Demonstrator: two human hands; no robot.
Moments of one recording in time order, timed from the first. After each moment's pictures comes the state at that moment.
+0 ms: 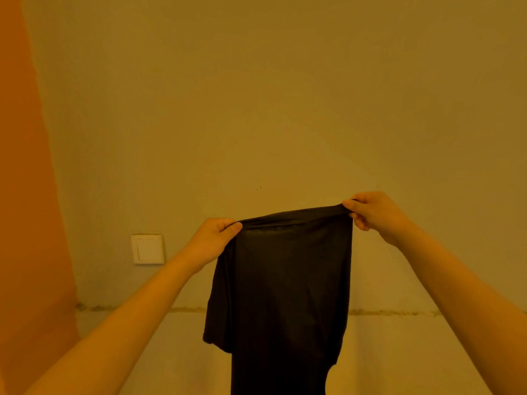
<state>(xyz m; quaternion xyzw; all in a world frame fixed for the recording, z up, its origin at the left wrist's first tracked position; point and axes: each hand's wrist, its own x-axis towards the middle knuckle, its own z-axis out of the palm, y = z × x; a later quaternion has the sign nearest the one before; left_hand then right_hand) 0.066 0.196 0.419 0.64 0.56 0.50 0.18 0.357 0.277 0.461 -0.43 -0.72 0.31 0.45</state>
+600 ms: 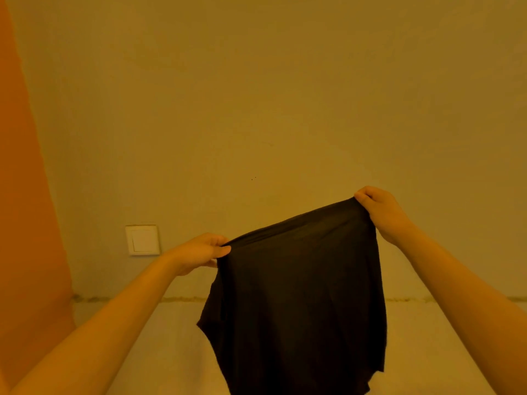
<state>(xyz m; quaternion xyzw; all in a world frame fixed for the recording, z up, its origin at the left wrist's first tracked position) 0.040 0.205 0.390 0.65 0.60 0.31 0.35 0.374 0.296 0.435 -0.44 -0.68 0.27 0.52</state>
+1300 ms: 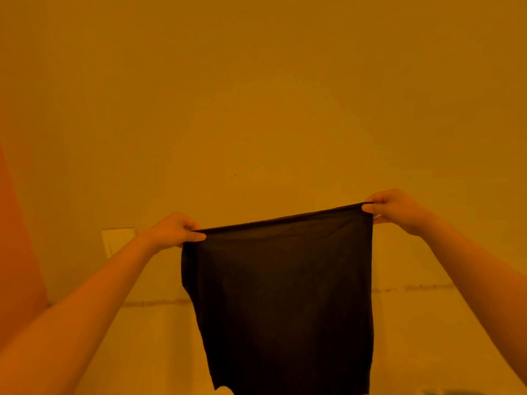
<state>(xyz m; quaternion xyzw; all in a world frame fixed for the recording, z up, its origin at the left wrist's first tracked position) 0.020 0.234 0.413 0.65 0.67 0.31 0.19 0.453 0.317 0.432 -0.45 -0.71 0.33 0.42</state>
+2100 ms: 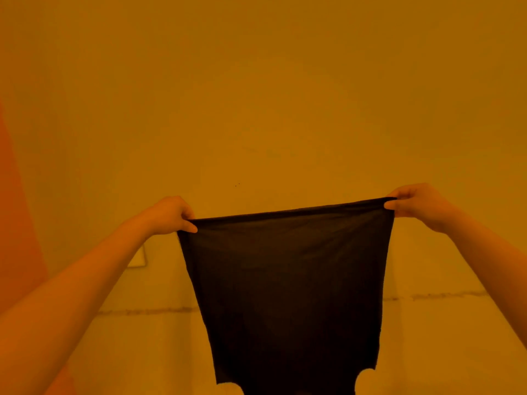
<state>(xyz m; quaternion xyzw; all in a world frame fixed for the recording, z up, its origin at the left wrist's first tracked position) 0.016 0.224 0.469 0.69 0.71 0.15 -0.02 0.483 0.320 0.451 -0.46 -0.68 0.32 0.48</state>
